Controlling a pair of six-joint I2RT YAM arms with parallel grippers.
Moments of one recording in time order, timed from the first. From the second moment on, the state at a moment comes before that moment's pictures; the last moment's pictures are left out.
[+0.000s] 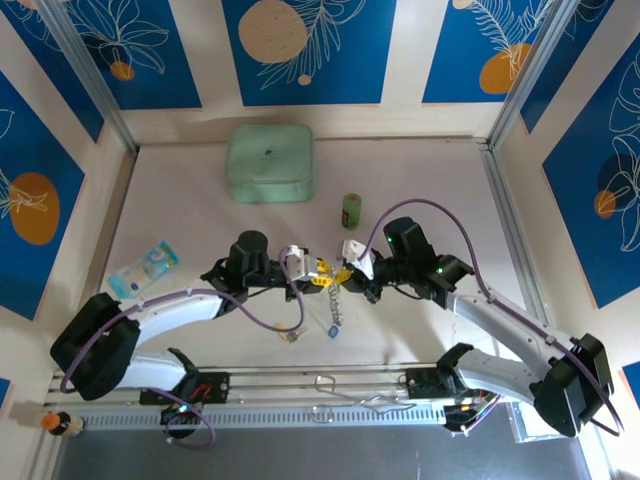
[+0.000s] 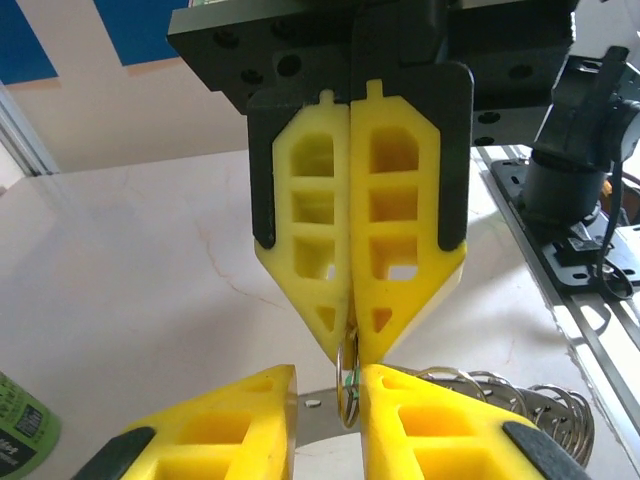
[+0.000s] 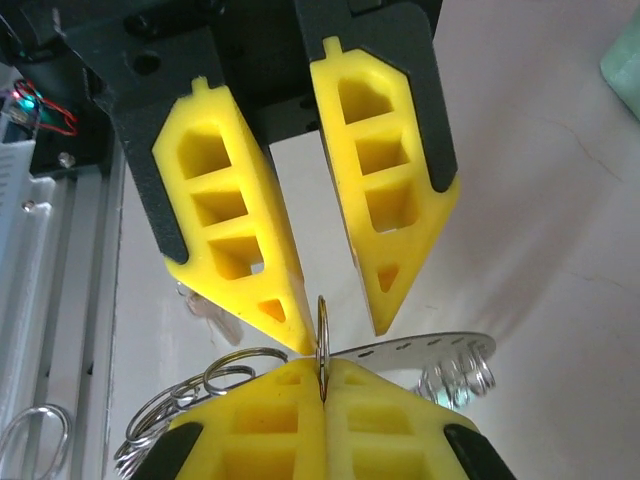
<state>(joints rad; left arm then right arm) -0.74 1.32 0.60 0.42 0.73 0.38 0.64 1.06 0.78 -0.47 -0.58 -0.48</state>
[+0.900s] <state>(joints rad) -0.74 1.32 0.56 0.47 0.73 0.37 0.58 1.04 0.70 -0.37 -0.66 -0.37</state>
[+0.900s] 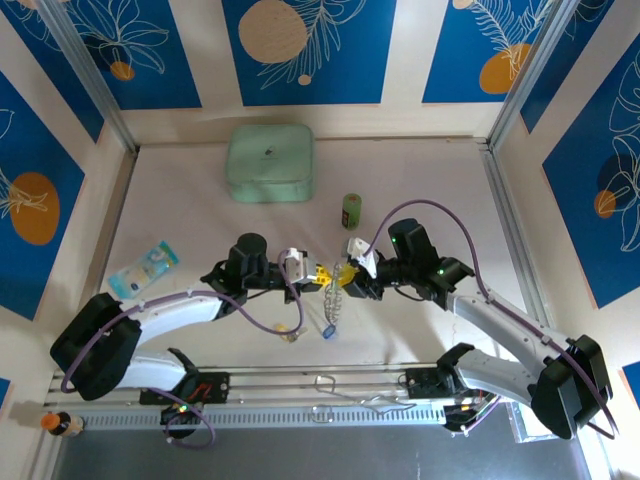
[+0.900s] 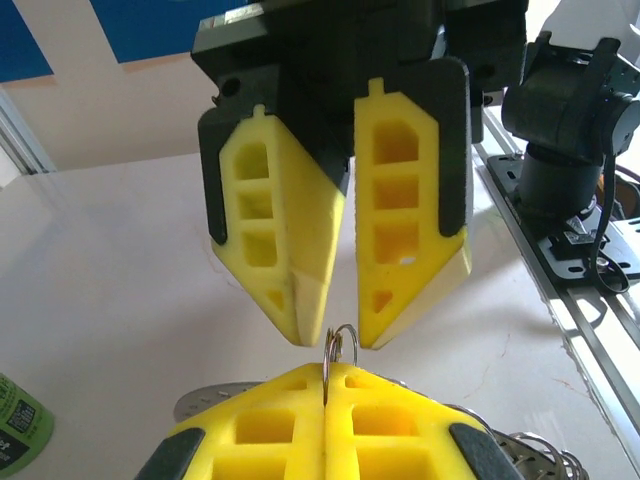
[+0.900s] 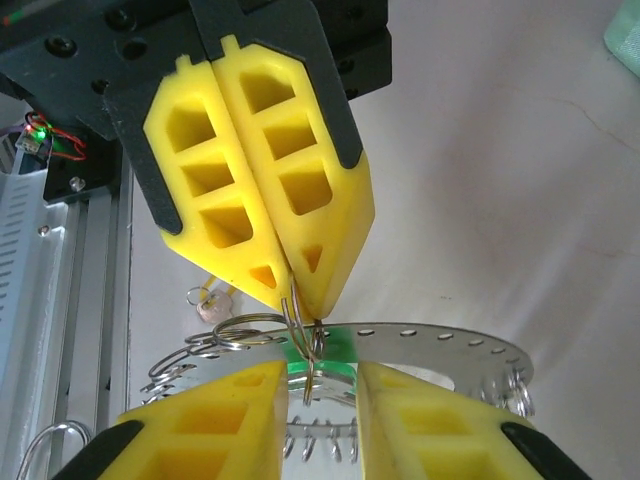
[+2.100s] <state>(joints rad) -0.74 1.33 0.53 0.66 0.74 0.28 0.59 0.99 0.63 -0.22 -0.68 -0.31</state>
